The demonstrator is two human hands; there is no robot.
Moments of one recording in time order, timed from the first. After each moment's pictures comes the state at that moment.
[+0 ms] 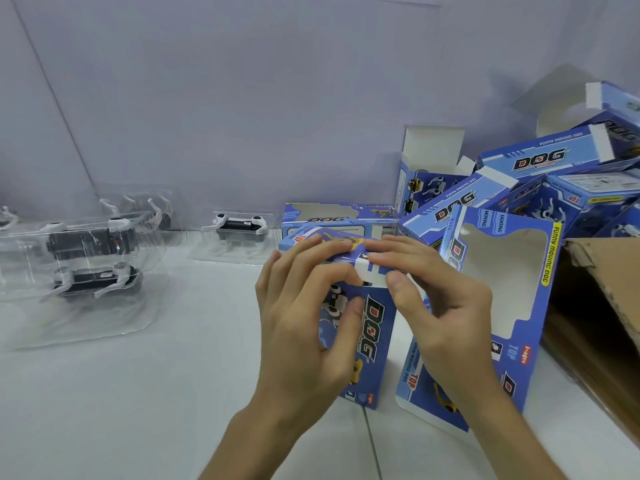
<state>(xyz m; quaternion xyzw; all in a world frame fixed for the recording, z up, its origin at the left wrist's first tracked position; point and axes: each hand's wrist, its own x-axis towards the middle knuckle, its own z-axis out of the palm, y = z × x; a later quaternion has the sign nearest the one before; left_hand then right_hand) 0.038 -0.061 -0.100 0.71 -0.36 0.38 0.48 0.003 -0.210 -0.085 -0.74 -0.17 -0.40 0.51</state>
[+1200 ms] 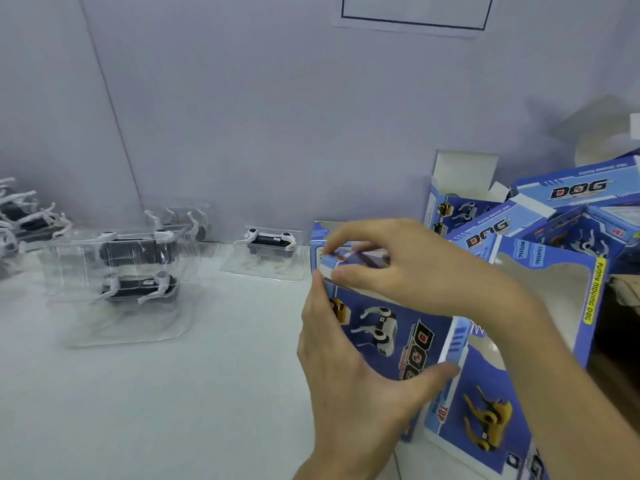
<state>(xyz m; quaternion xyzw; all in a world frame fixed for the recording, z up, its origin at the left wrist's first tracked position) 0.018 -0.084 -0.121 0.74 -0.17 0.22 0.61 0.043 -0.183 0.013 -0.96 -0.18 -0.09 0.21</state>
